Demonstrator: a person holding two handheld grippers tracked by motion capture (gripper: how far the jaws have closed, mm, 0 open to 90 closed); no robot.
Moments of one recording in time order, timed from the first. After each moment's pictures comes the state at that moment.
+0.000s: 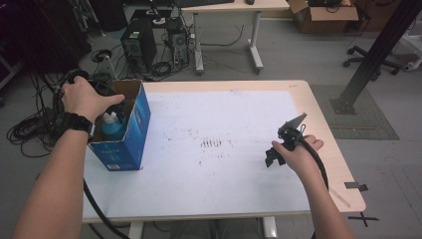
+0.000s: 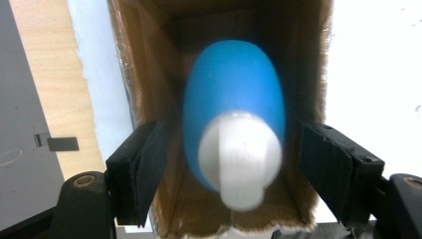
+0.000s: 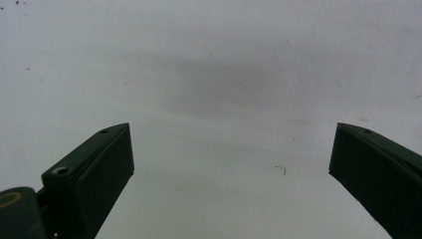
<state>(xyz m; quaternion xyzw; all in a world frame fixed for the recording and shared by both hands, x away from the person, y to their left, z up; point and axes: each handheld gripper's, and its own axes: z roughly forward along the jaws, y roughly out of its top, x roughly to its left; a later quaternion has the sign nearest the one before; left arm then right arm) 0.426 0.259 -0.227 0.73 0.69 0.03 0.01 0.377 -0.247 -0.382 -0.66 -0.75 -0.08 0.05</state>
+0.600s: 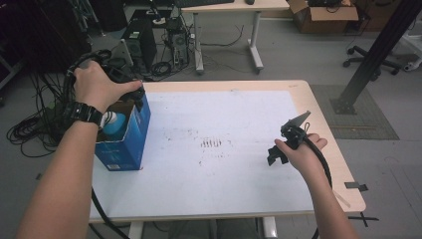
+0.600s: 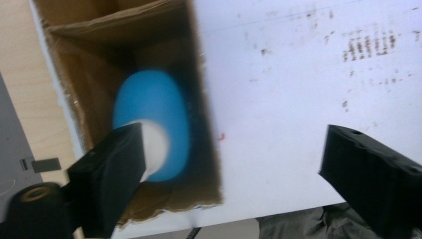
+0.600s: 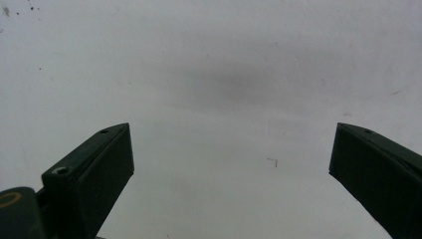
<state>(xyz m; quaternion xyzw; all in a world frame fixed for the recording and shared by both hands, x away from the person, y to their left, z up) 0.425 0.203 -0.191 0.76 0.65 0.03 0.05 0.373 -0.253 -0.372 -0.66 -0.75 -0.09 0.04</state>
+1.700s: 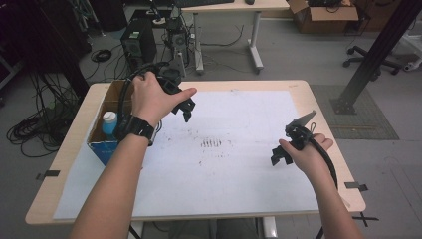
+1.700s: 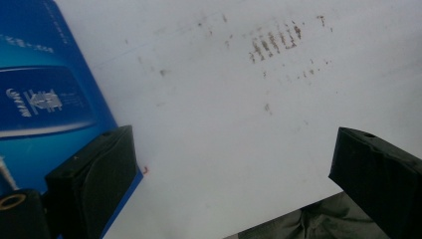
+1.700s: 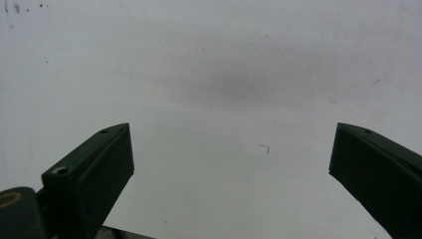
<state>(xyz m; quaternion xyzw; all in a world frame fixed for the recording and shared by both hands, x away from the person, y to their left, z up) 0.420 0.094 -0.226 0.82 0.57 0.02 0.07 0.364 -0.260 -0.362 -0.66 -0.74 -0.10 0.04</state>
